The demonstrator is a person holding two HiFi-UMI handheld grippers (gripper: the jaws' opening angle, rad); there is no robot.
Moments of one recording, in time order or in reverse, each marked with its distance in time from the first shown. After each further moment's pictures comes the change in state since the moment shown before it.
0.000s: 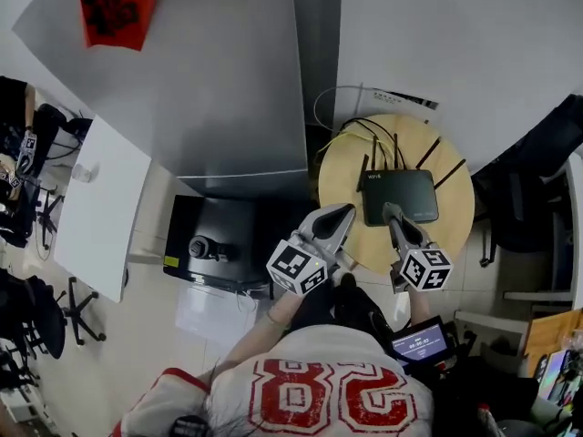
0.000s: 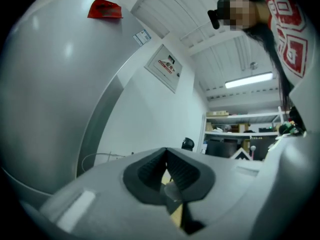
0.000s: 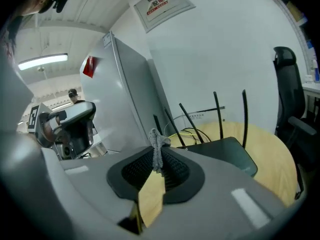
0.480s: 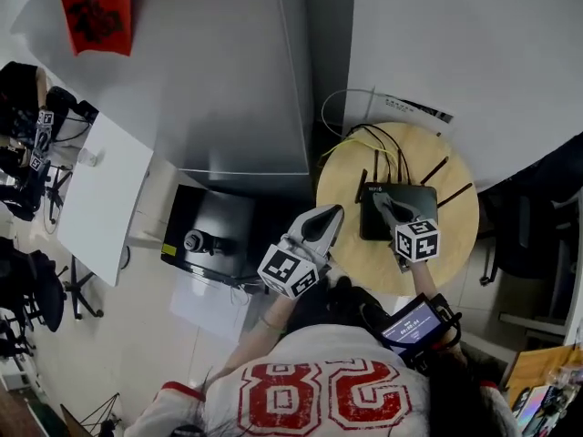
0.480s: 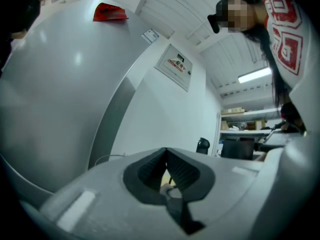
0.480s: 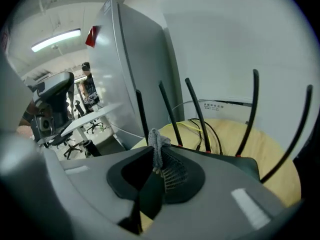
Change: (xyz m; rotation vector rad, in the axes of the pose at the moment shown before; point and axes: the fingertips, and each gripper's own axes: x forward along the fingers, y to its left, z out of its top) left arm 0.008 0.031 -0.005 0.026 -0.029 0.167; right arm 0.100 -0.040 -0.021 -0.239 0.275 0.169
